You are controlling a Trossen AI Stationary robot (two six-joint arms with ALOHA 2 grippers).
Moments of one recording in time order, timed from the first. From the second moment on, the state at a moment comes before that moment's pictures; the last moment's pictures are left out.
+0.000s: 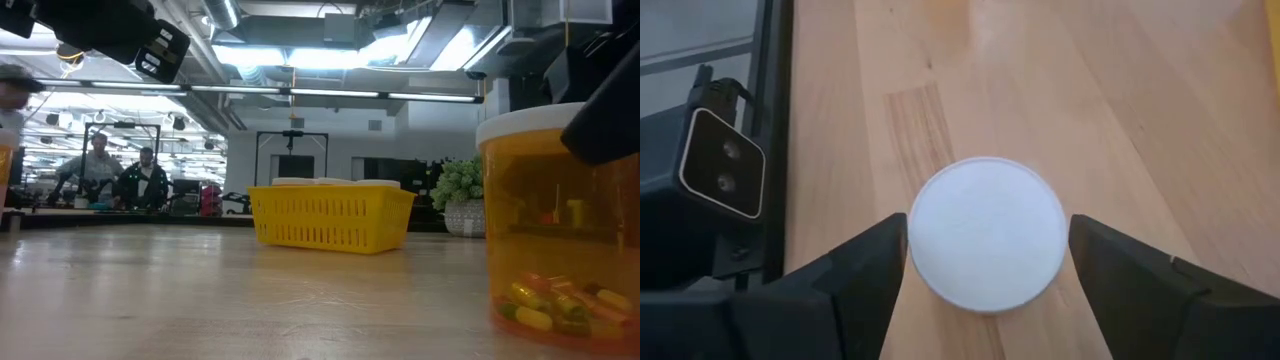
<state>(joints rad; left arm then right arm) -0.43 1.04 0.44 0.23 -0.06 -0.08 0.81 1.98 1.19 -0.16 0.65 0.88</state>
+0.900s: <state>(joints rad) -0.43 1.04 0.44 0.23 -0.06 -0.08 0.81 1.98 1.19 -0.15 0.65 0.85</state>
